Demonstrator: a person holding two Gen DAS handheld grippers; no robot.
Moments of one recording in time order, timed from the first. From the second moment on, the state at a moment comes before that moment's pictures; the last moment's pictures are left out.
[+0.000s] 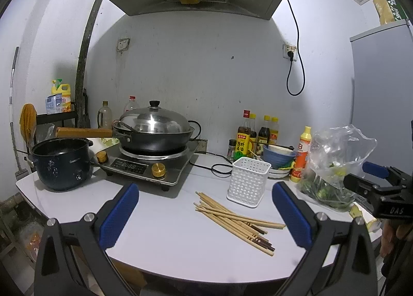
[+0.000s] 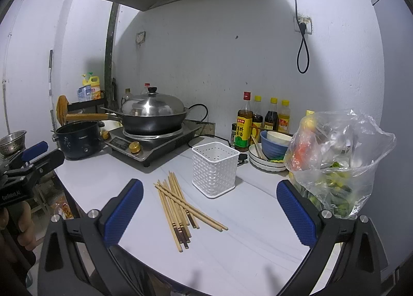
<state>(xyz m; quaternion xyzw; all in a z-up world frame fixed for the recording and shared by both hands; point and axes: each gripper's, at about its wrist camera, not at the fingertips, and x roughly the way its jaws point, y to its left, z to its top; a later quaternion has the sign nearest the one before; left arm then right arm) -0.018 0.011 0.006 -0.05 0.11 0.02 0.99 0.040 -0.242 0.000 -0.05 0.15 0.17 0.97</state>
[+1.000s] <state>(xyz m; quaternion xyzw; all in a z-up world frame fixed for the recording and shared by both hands) 0.033 0.013 0.007 -0.04 0.15 0.03 0.99 0.094 -0.236 -0.003 -0.05 0.17 0.18 0.97</state>
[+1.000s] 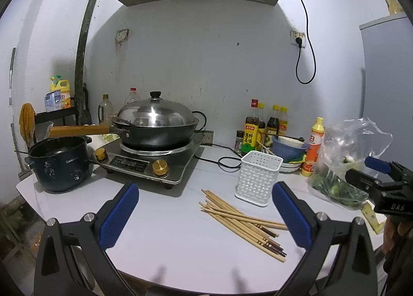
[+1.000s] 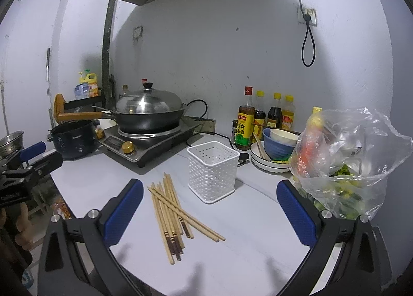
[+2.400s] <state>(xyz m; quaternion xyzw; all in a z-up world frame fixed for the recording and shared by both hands) 0.167 0.014 -0.085 -0.05 0.28 0.04 0.96 0.240 -0.221 -0.081 -0.06 0.28 0.19 0.94</state>
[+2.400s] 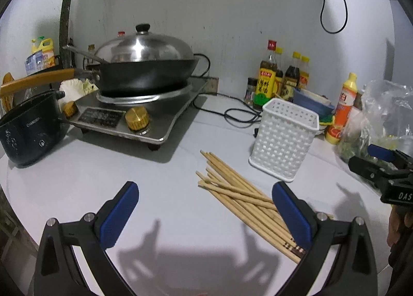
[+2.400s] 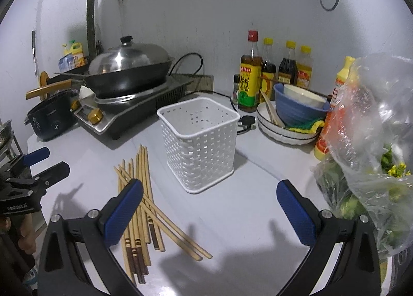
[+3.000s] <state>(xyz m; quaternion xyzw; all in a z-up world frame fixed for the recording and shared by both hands) 0.212 -0.011 -0.141 -0.02 0.40 0.04 0.92 0.281 -0.223 -0.134 -0.07 0.34 0.21 0.91</state>
